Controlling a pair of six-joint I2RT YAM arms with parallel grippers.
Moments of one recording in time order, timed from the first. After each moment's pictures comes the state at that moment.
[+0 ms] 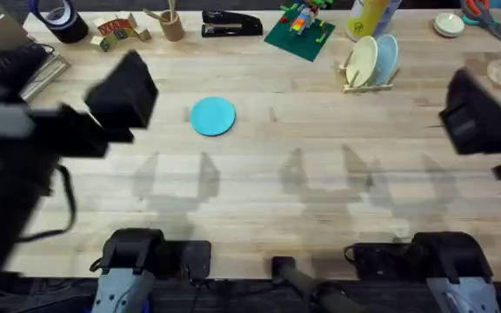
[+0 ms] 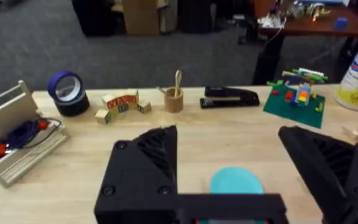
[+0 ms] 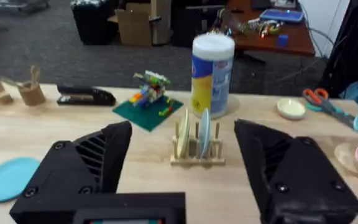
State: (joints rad) left arm 0.00 0.32 0.82 -0.64 0.01 0.00; right arm -0.01 0.13 0.64 -0.54 -0.08 -0.01
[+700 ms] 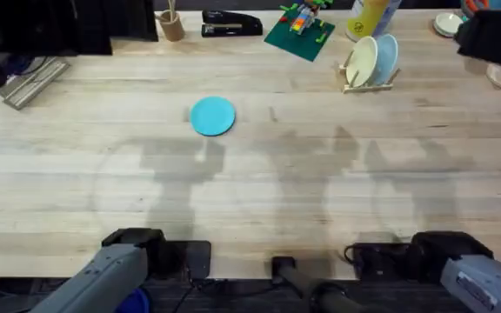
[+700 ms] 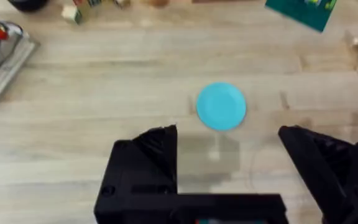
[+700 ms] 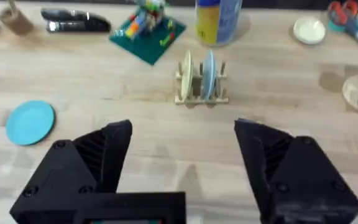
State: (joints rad) left arm 0.00 1.06 1.59 -1.33 0.06 -0.01; right arm -0.01 0.85 1.32 -1.06 -0.08 -0.01
